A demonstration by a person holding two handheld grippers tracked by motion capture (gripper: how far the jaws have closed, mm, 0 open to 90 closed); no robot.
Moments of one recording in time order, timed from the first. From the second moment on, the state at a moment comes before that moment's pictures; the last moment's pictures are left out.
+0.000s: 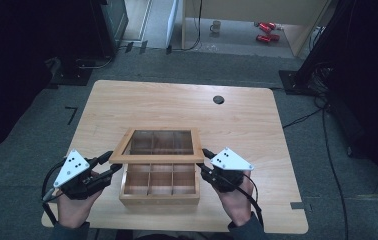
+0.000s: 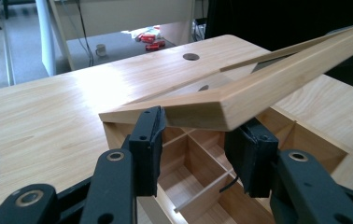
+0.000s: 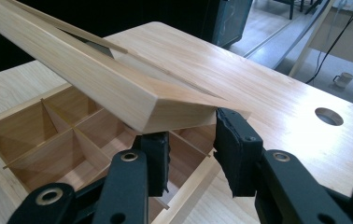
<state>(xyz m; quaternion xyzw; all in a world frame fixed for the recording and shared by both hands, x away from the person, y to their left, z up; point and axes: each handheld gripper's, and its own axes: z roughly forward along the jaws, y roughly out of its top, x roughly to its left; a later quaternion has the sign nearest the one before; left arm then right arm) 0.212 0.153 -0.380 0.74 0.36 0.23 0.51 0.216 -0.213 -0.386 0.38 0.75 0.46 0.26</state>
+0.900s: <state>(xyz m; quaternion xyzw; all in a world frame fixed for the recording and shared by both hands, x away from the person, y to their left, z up) 0.198 0.154 -0.398 0.75 0.36 0.22 0.51 0.194 -0.204 -0.390 0.40 0.76 0.46 0.24</state>
